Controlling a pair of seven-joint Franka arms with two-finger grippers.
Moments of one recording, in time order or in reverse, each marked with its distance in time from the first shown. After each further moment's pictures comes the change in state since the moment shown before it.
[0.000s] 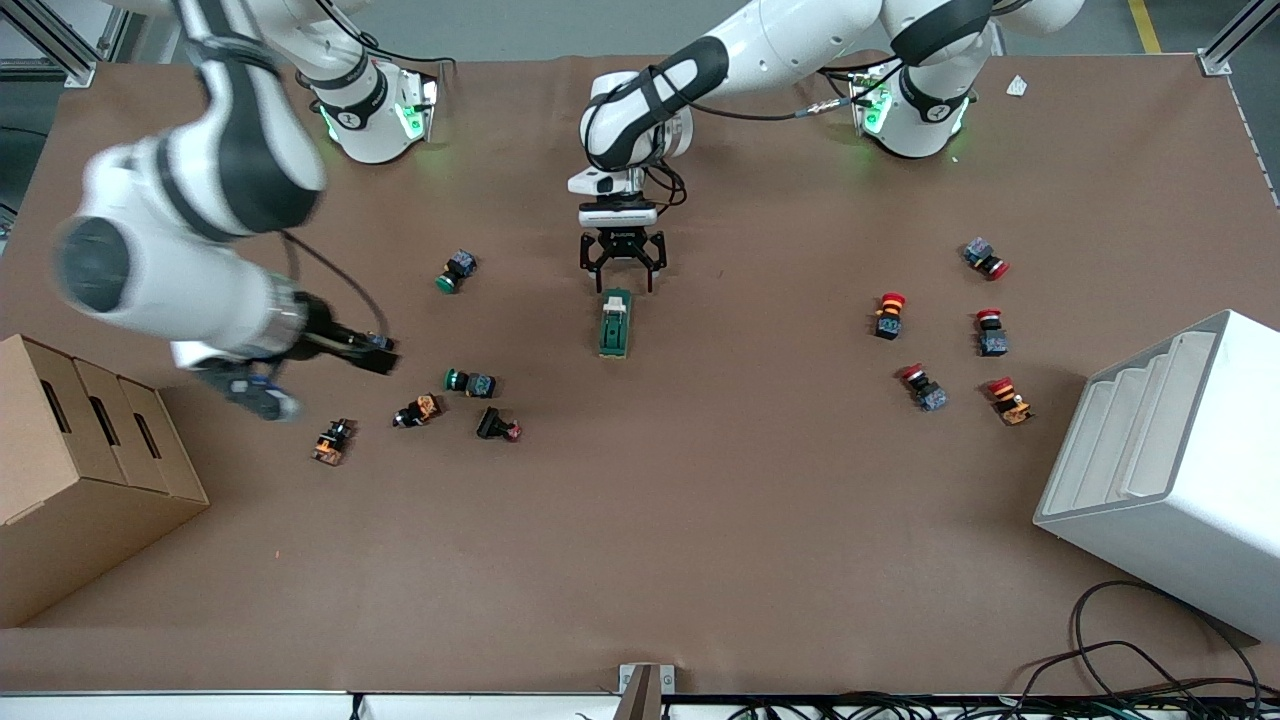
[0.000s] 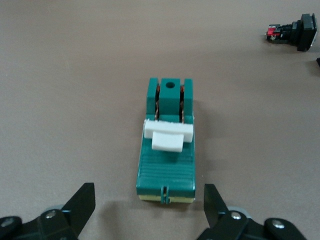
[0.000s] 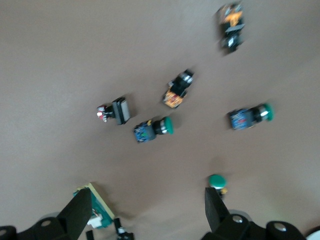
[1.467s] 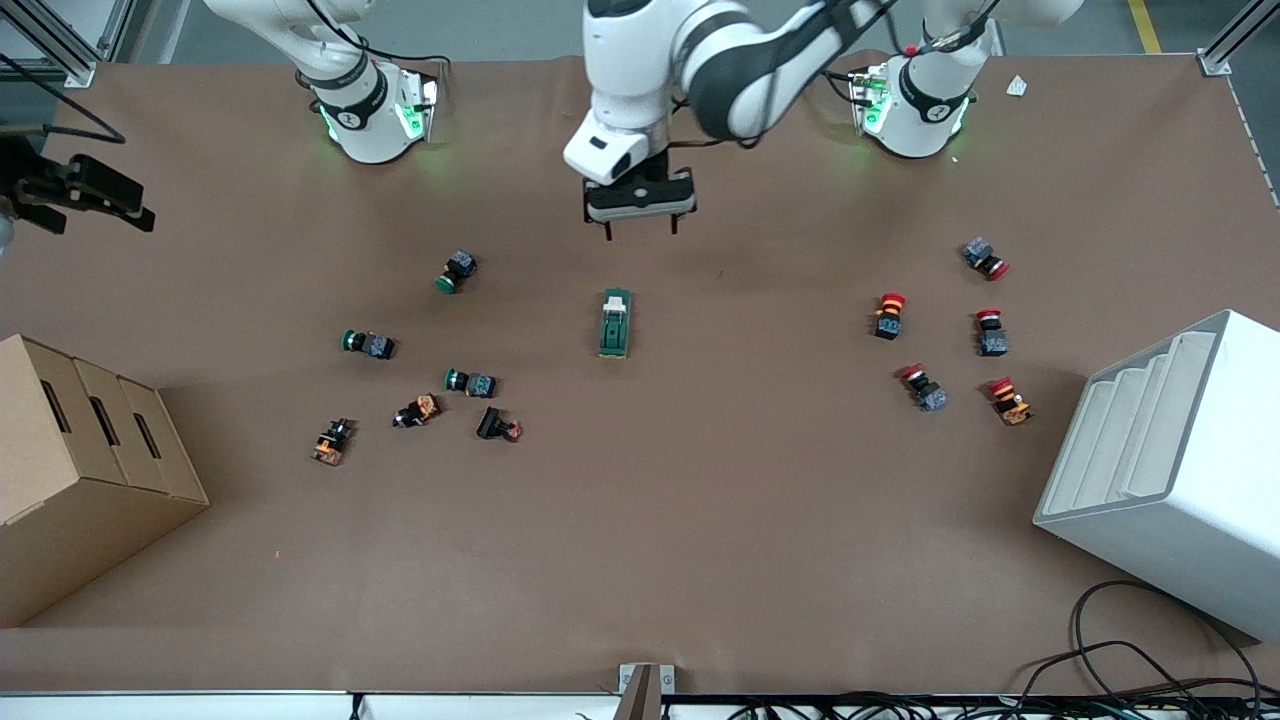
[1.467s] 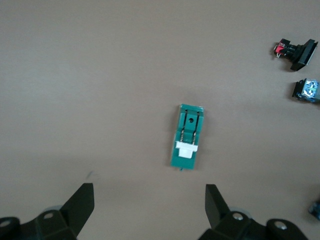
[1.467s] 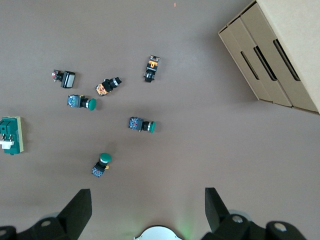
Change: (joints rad) left arm 0.211 -0.452 -0.025 0.118 -1.222 0.076 0.959; right arm -0.300 -0.297 -0.020 0.158 -0.173 -0.406 -0.793
